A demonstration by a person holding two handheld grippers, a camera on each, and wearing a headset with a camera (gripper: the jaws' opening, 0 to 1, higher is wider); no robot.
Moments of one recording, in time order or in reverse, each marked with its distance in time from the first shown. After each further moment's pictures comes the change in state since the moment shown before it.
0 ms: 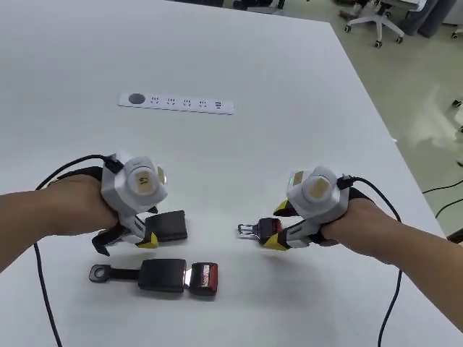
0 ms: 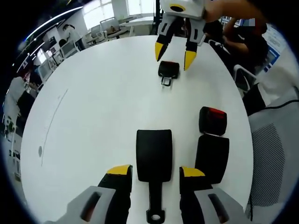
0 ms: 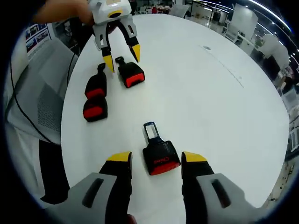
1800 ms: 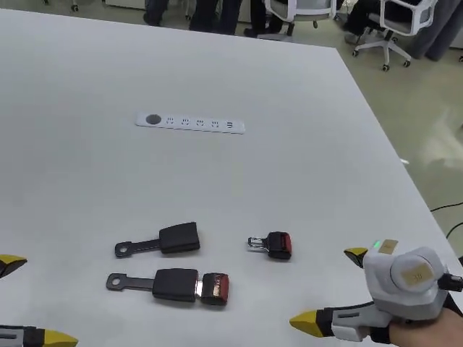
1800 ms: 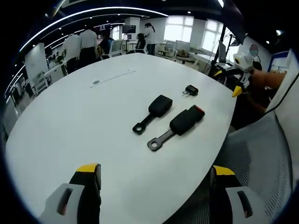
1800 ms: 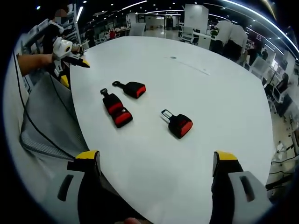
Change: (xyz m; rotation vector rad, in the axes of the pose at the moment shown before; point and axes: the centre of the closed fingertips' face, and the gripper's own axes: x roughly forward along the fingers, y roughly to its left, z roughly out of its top) left arm -0.132 -0.094 -0.120 -0.584 -0.256 0.260; right arm -0.084 0.081 -0.025 0.330 -0.168 -0.207
